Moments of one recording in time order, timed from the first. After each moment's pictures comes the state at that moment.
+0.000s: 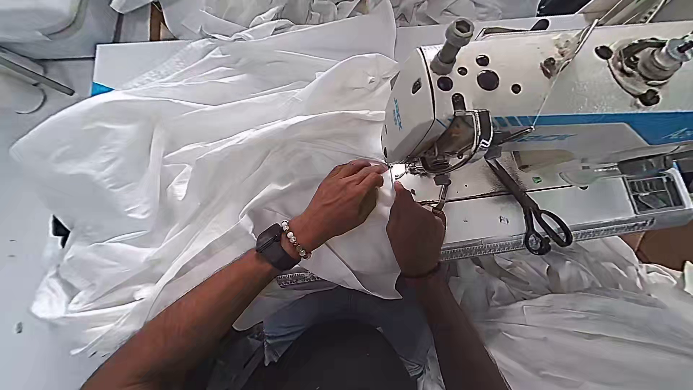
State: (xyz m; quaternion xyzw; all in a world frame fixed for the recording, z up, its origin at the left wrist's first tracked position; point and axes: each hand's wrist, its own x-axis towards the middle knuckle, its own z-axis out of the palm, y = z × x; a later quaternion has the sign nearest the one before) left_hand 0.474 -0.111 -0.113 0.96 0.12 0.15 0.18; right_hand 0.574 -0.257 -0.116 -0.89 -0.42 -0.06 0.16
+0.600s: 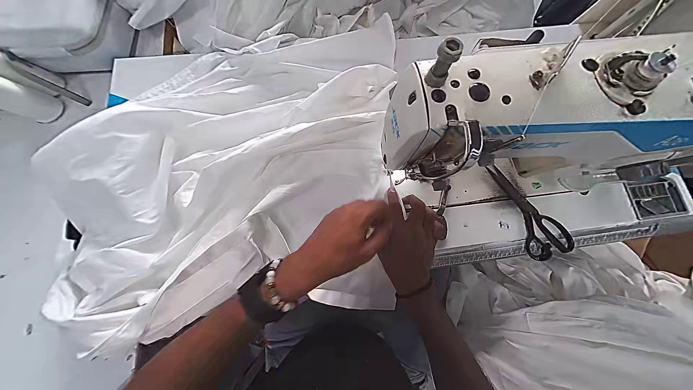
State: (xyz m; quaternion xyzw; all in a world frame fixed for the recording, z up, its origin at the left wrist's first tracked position) left_hand 0.447 -0.147 -0.064 0.91 0.16 0.04 0.38; right_hand 0.562 -0.267 -0.127 -0.88 -0.45 -0.08 0.16
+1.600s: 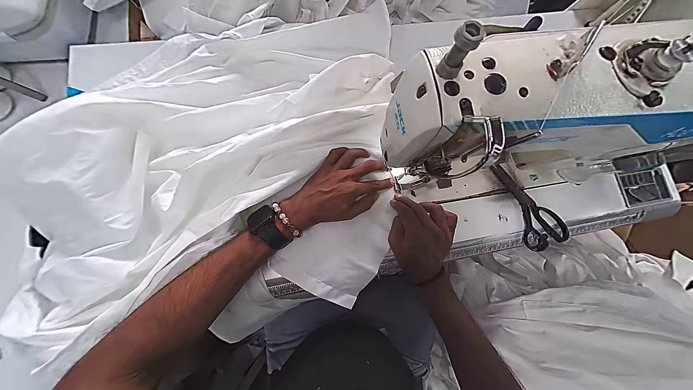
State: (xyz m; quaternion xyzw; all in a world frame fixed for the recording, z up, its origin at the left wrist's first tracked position) left_hand 0.477 -0.069 -0.129 0.98 -0.01 0.15 0.13; right_hand 0.583 -0.277 -0.140 -0.83 -0.47 -0.17 0.25
